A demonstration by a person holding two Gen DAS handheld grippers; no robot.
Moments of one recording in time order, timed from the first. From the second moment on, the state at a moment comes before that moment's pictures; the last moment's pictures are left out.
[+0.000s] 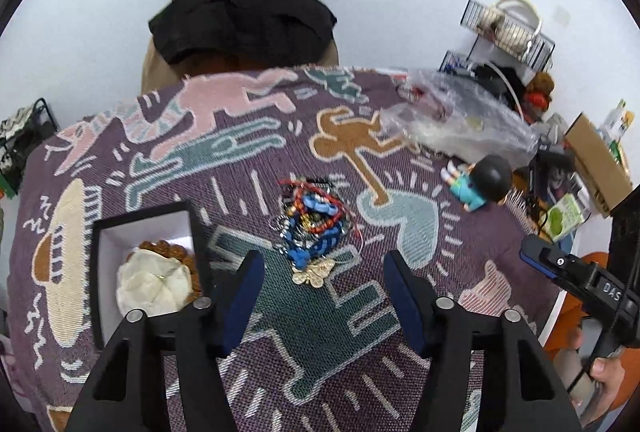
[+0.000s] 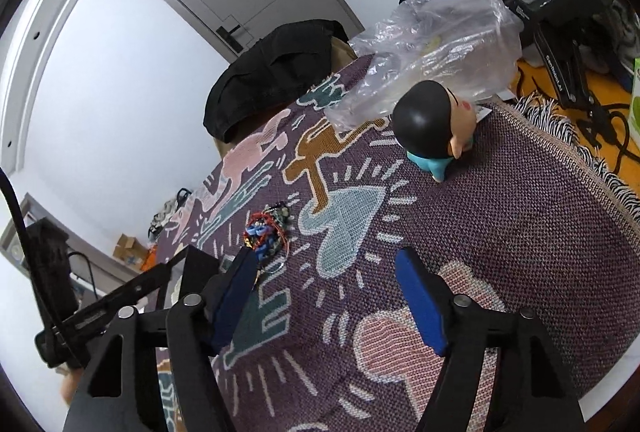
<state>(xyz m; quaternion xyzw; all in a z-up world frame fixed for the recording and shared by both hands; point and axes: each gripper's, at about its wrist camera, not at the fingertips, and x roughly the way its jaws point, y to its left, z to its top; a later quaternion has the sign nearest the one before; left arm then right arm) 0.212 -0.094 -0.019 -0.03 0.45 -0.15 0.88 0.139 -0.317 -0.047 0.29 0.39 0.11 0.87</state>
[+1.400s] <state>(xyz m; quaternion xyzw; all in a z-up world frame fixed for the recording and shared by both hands) 0.280 -0.094 -0.055 -0.06 0.49 -0.12 0.86 0.194 -0.282 -0.081 0.29 0.44 0.18 0.83</state>
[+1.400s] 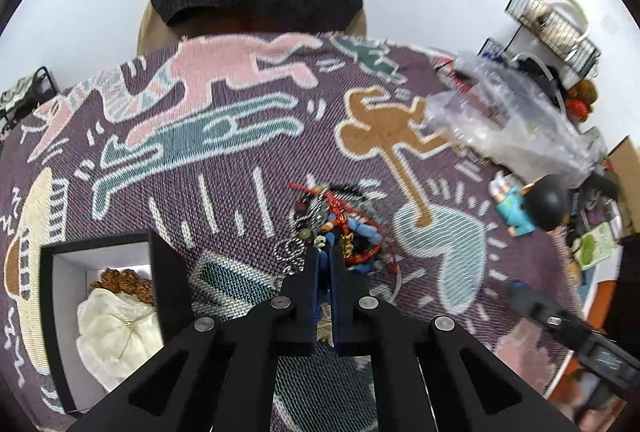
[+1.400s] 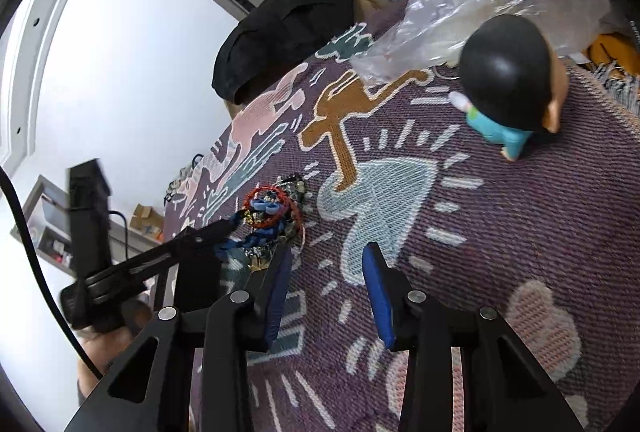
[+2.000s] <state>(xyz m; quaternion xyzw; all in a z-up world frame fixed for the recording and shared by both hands) 0.245 -0.083 0.013 -0.08 0.43 -0.17 0.88 0.223 -0.231 -0.088 0.27 0.46 0.21 0.82</state>
